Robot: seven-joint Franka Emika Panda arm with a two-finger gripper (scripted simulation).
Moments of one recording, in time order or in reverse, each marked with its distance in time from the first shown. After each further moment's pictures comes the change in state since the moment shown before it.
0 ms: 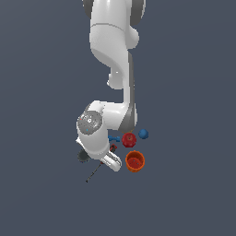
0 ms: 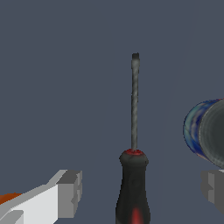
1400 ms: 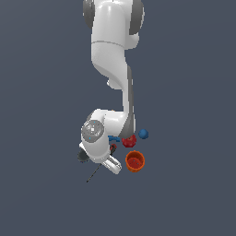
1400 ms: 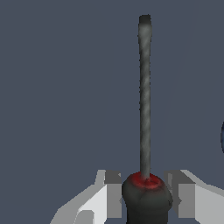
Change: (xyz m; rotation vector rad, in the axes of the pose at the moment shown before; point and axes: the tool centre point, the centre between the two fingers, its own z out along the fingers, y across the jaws) arm -0.001 0.001 0.045 -0.001 -0.001 0.003
